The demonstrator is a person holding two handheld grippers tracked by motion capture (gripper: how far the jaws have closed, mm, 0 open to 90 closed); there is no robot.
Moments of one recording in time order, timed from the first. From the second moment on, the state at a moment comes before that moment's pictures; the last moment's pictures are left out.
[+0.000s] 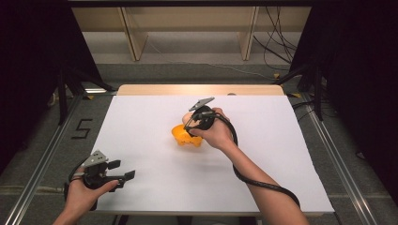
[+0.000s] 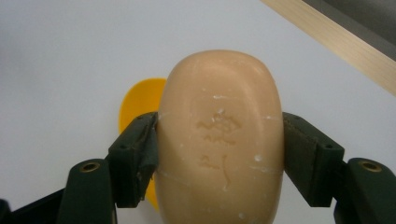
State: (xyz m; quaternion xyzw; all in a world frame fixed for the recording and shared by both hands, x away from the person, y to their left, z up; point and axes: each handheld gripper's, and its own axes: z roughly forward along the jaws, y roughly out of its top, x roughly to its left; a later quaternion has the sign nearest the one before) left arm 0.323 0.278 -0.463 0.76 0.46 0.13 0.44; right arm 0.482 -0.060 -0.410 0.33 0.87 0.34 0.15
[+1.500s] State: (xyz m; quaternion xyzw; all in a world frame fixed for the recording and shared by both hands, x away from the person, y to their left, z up) left arm 0.322 0.278 -0.462 0.76 0.46 0.13 0.45; right arm 0.489 -0.047 -0.428 0.30 0.89 0.32 0.15
